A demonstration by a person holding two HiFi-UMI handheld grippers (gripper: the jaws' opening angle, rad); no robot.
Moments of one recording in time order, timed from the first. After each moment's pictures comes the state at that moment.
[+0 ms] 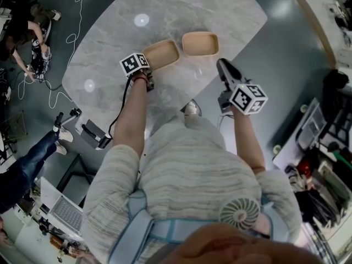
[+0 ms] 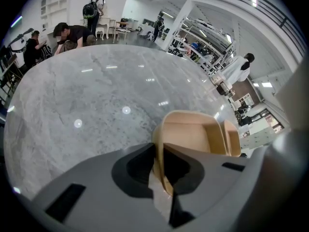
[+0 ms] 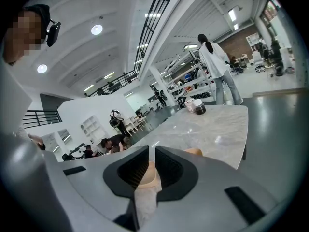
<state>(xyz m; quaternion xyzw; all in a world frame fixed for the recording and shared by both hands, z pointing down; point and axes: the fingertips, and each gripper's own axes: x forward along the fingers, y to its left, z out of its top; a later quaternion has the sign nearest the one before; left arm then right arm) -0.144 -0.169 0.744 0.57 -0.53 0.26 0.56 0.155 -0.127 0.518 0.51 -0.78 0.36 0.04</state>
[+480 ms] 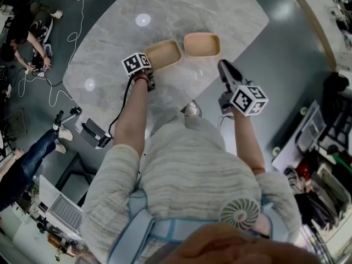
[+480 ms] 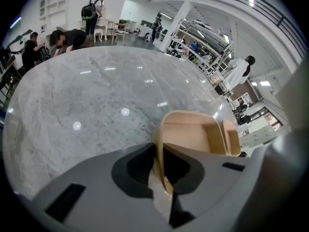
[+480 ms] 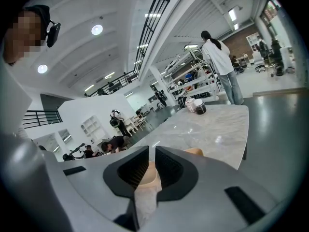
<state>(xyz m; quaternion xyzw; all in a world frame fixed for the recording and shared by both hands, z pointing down) -0.143 -0.172 0.743 0.58 -0.53 0.26 0.56 0.154 -0.126 0.519 0.51 -0.78 0.36 0.04</state>
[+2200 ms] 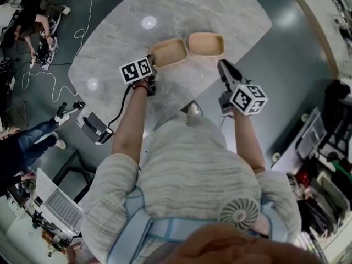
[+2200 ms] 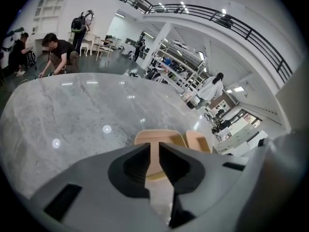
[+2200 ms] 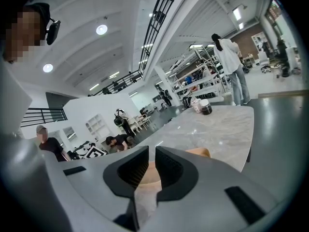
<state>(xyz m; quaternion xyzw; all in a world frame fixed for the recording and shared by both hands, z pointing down) -0.128 -0.165 0.654 0.69 -0.51 0.18 0.49 0.138 -0.120 0.505 0.49 -0.80 0.34 0.04</state>
